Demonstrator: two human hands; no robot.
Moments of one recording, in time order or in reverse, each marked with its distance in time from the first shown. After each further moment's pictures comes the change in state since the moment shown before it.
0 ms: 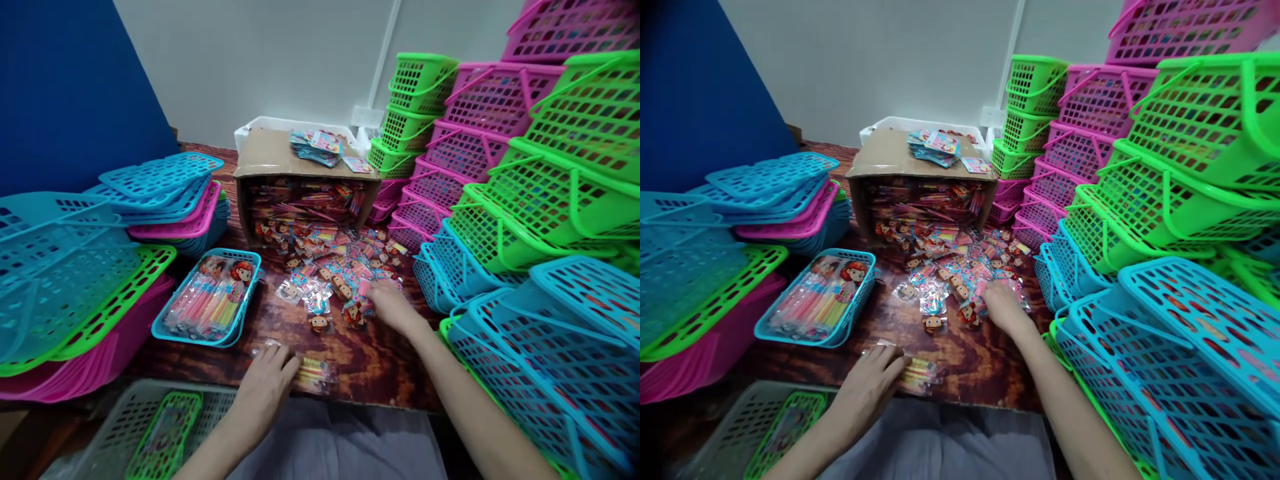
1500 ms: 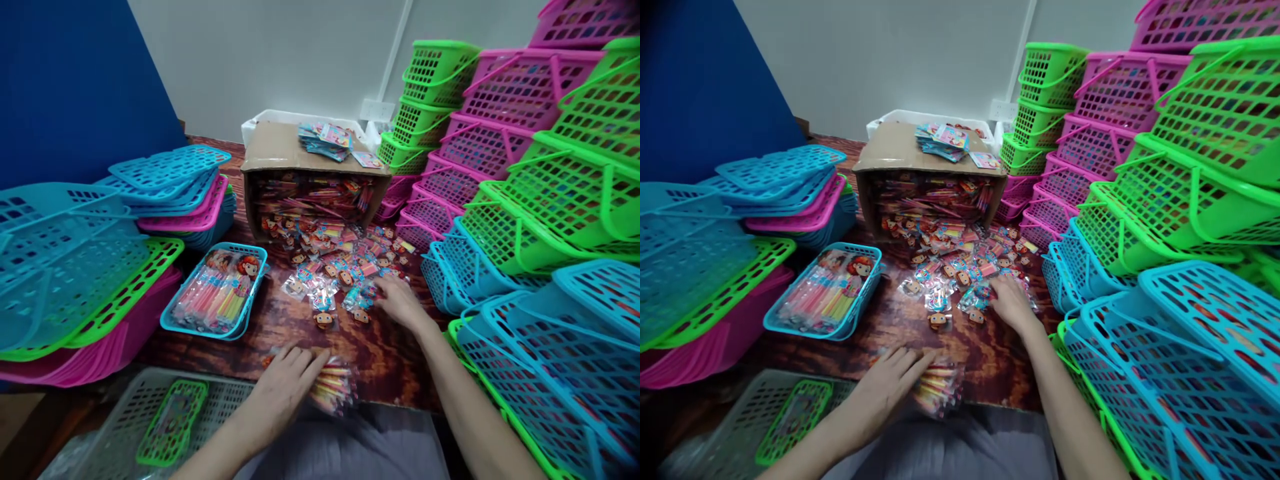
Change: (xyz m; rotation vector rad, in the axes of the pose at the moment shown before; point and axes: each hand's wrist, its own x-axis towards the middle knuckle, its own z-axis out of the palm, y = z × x) left_hand 0.001 0.016 -0.010 -0.104 -0.024 0.205; right_hand 0.007 0.007 0.016 0.074 0.086 0.146
